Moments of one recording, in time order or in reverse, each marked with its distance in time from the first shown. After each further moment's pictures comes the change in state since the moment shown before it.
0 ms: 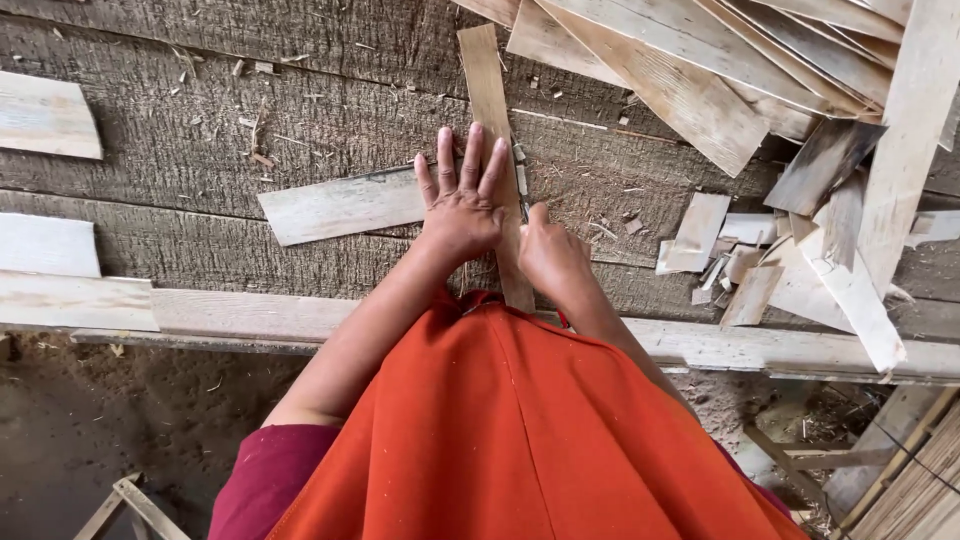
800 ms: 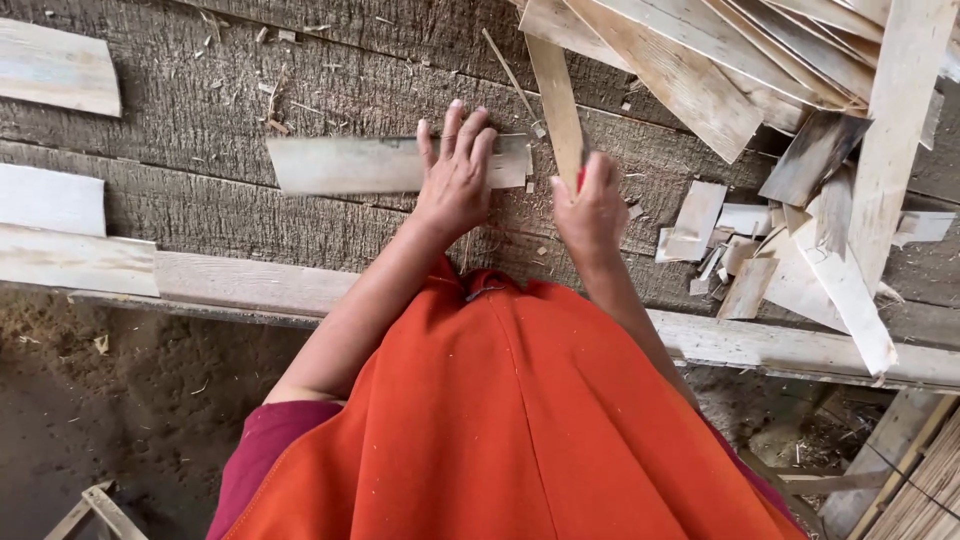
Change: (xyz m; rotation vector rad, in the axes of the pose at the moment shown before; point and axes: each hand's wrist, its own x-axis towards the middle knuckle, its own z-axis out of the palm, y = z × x) left_hand -0.010 -0.021 0.004 -0.014 0.344 0.148; right_hand 0.032 0.058 0.032 0.136 0.863 -0.161
